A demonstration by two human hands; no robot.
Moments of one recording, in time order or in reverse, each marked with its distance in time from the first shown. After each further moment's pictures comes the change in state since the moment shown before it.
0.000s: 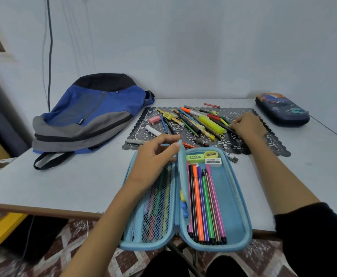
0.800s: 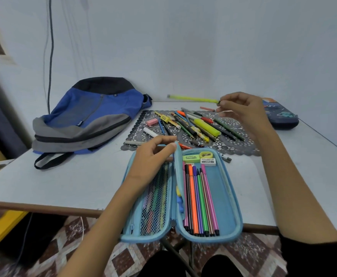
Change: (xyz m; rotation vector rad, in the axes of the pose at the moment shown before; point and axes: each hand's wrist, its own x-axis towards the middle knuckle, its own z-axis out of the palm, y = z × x) left_hand -0.001 0.001 0.001 0.010 0.016 -0.019; right_hand -0.054 -0.034 -0.075 1.160 -0.285 -0.381
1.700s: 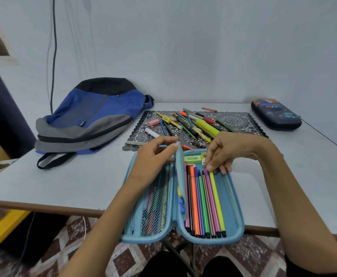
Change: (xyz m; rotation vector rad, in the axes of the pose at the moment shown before) left_hand -0.001 0.001 0.000 0.010 -0.008 0.010; right_hand -0.036 -0.012 0.022 -0.561 -0.847 0.585
